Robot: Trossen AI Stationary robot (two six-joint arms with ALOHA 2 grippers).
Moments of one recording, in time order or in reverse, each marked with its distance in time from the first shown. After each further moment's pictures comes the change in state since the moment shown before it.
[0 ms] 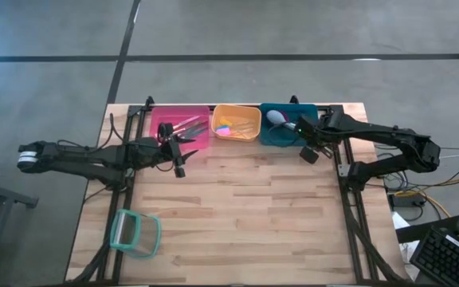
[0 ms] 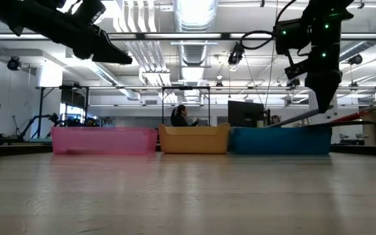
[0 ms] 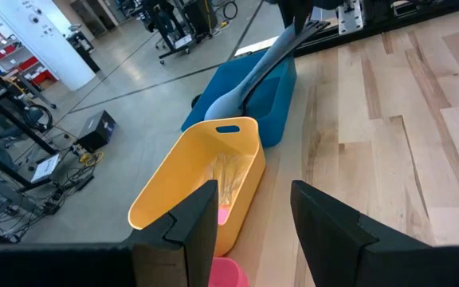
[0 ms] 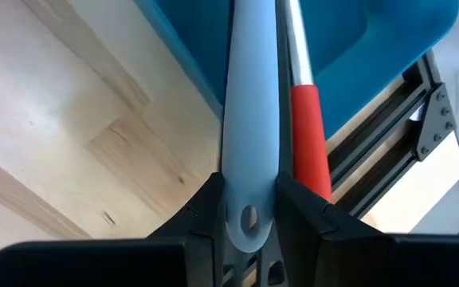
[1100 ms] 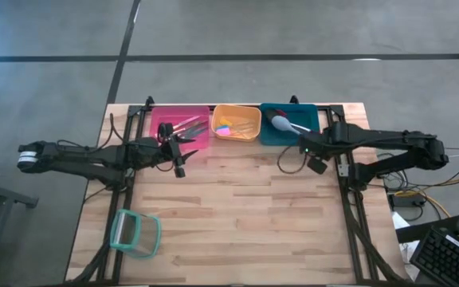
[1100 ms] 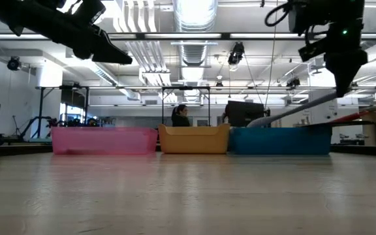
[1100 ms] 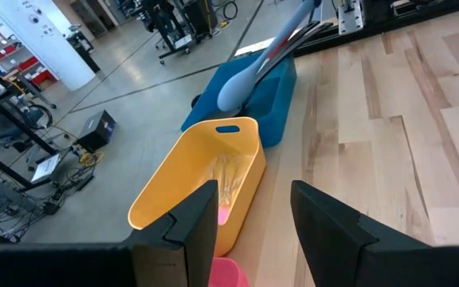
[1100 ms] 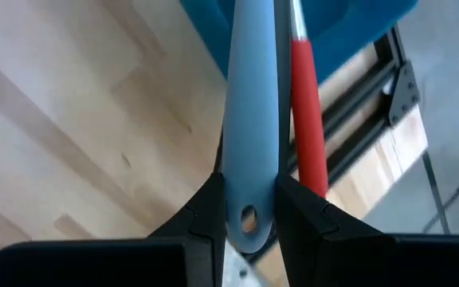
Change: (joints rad) left arm 0.000 0.000 0.000 0.000 0.000 0.000; right arm 0.268 -0.081 0.050 -0.261 0.071 0.254
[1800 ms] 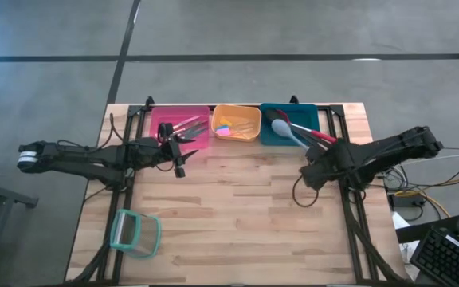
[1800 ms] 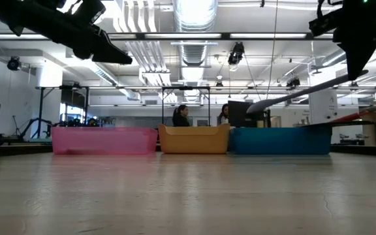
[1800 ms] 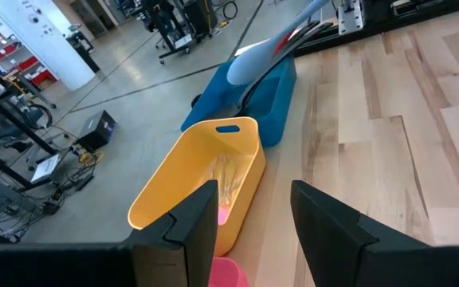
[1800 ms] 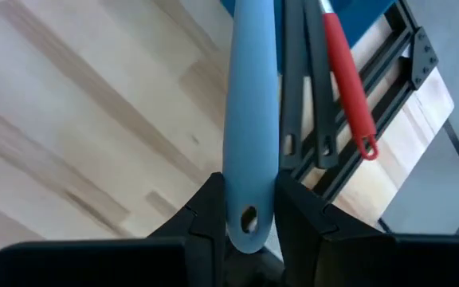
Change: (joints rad) left arm 0.000 0.000 0.000 0.000 0.000 0.000; right arm 0.432 0.065 0.105 -0.170 -0.017 0.595
